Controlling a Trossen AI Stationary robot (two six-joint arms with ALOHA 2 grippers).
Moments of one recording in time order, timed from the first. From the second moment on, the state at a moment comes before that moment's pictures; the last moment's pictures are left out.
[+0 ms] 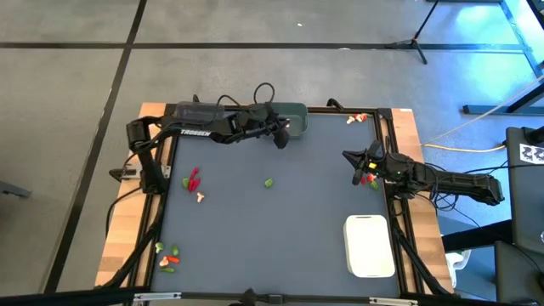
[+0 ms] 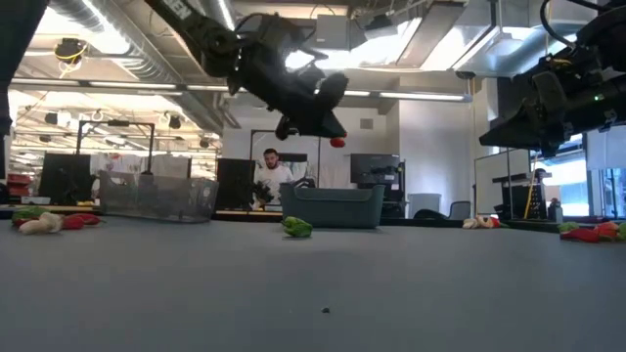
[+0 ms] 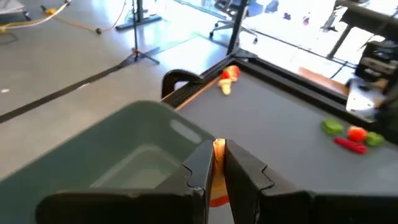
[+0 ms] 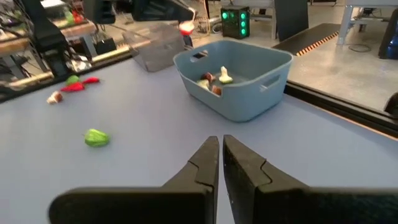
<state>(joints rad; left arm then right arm) 0.39 1.81 1.13 0.30 -0.17 -0.23 -0.14 0.19 0.09 -0.14 0.37 0.26</state>
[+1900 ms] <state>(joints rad) 0.08 1.71 1.13 -0.26 -0.16 -0.33 -0.14 0.19 0.09 -0.18 0.35 0.26</state>
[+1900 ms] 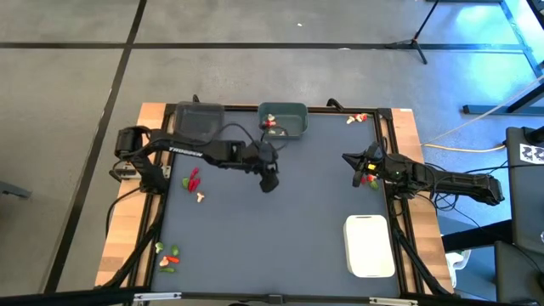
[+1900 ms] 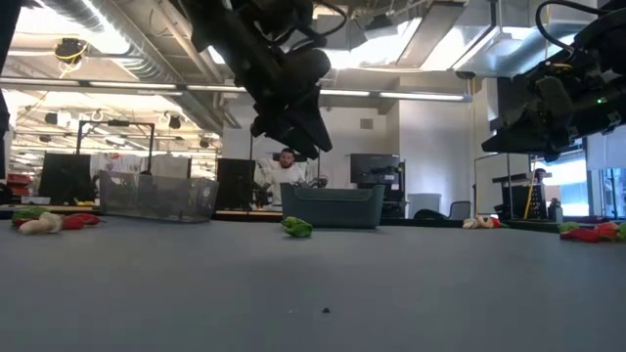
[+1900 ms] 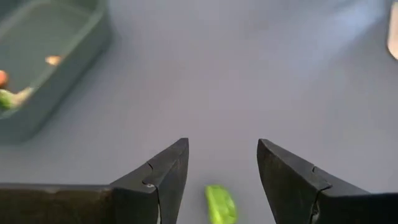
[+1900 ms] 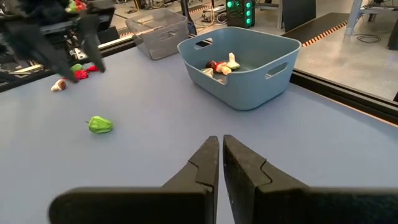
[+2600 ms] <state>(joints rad) 0.02 1.88 1.13 -0.32 -0.25 -0.34 -0.14 0.19 0.09 -0.18 0.35 0.26</state>
